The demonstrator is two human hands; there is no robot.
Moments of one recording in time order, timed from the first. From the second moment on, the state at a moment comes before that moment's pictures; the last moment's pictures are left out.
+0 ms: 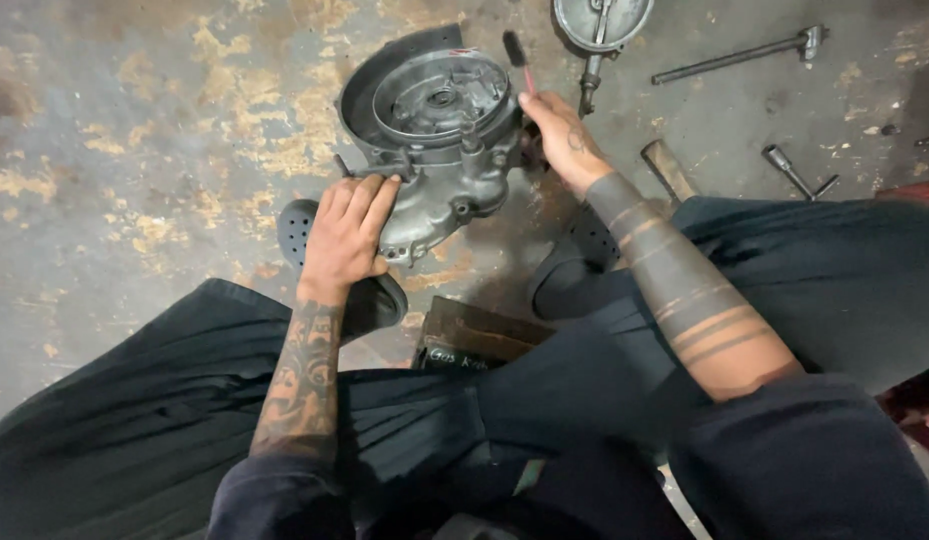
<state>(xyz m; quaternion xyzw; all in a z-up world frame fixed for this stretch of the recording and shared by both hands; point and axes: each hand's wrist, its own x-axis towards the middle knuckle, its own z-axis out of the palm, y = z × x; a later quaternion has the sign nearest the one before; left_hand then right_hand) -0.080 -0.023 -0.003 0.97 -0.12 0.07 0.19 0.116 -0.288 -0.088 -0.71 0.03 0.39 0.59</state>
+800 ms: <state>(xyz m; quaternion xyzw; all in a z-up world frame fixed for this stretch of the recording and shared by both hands) -0.138 -0.042 -0.096 0.96 -0.23 0.04 -0.13 0.096 -0.311 -0.194 -0.84 -0.19 0.37 0.36</state>
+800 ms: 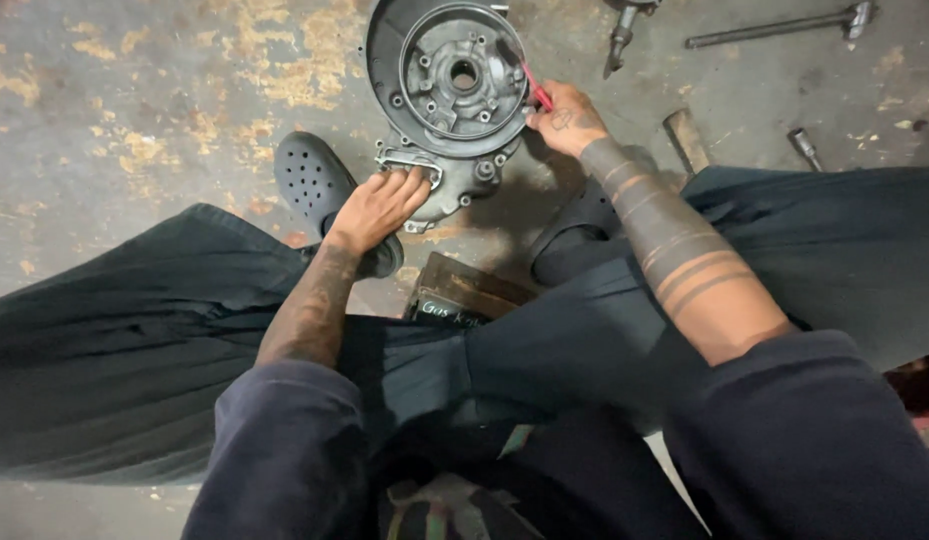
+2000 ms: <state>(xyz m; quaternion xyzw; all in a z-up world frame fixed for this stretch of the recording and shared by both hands) -0.154 -0.063 -0.133 0.98 -0.17 -0.09 -0.08 0.096 -0.306 -0.183 -0.82 -0.19 0.43 0.32</state>
